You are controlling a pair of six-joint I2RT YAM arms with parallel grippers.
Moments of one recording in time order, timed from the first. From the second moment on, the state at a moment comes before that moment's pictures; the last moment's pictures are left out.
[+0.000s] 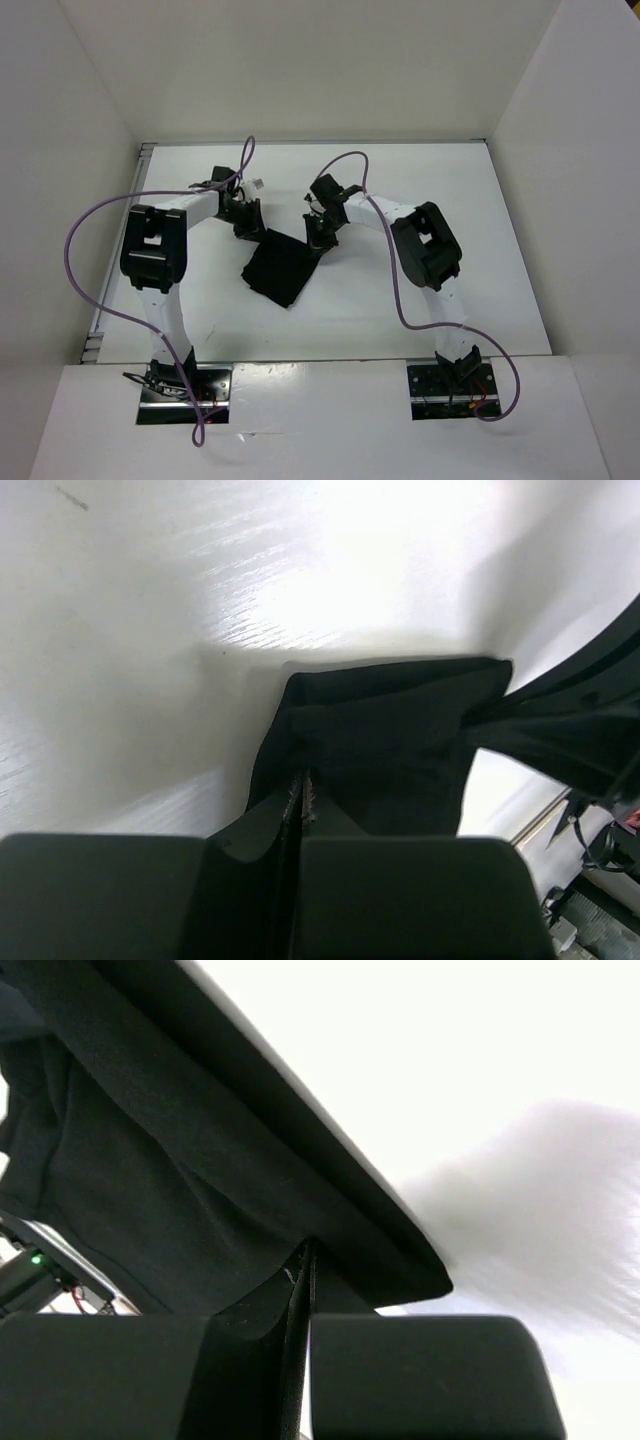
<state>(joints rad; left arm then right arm) -0.11 2.03 1.37 -0.55 0.61 -0.17 0.60 2.20 1.62 -0.62 -0.42 0.44</state>
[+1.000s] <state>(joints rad) -0.20 2.01 1.52 -0.57 0.54 -0.27 0.37 1.98 1.88 -0.82 -0.10 0.32</state>
